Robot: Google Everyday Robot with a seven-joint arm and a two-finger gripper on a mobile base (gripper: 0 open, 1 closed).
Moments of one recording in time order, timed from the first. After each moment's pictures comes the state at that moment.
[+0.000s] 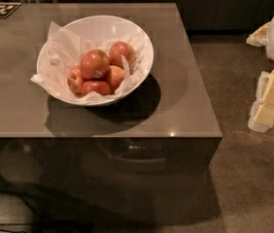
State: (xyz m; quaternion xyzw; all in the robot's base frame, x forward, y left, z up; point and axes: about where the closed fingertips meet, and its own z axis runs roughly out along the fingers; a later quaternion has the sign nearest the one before) arm 0.438 -0.216 0.976 -0.60 0.78 -0.03 0.16
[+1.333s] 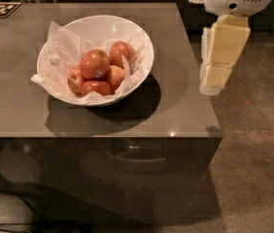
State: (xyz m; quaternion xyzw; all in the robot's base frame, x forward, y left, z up) arm 0.461 -0.117 1.039 -0.69 0.71 -0.07 0.17
